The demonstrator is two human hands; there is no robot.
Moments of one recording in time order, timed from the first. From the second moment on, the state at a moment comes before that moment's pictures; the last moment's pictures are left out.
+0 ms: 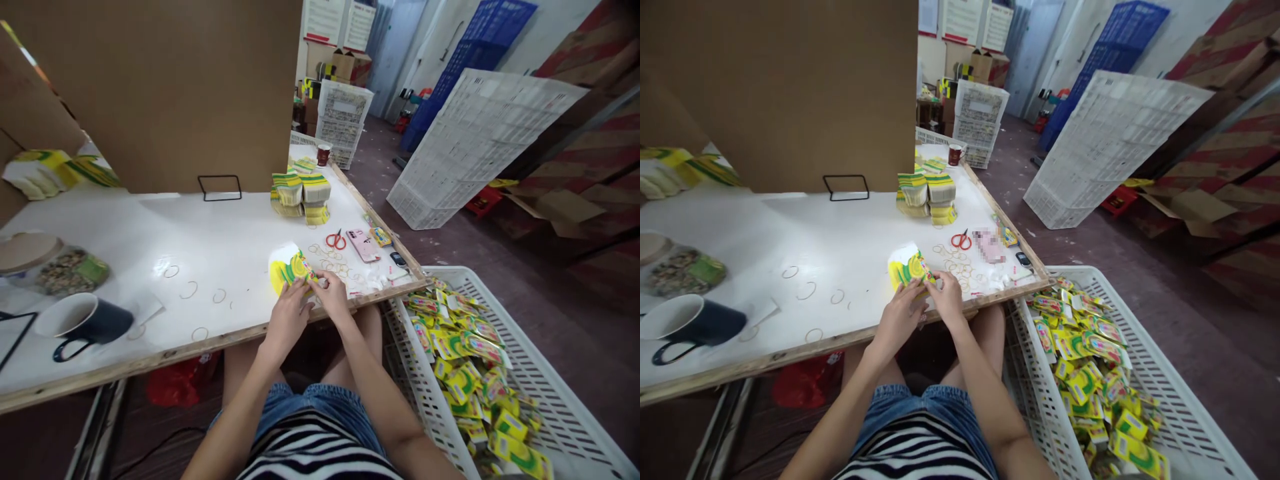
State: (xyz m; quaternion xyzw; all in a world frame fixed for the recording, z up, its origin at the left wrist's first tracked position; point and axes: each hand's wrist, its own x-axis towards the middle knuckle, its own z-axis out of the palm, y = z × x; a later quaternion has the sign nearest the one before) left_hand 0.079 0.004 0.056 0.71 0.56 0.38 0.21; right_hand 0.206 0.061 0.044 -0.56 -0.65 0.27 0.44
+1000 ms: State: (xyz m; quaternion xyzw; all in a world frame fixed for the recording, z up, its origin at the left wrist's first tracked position) left_hand 0.085 -0.019 0.080 0.36 0.35 0.59 0.63; right_hand 0.221 -0.026 0.082 -0.49 -0.52 0.50 0.49
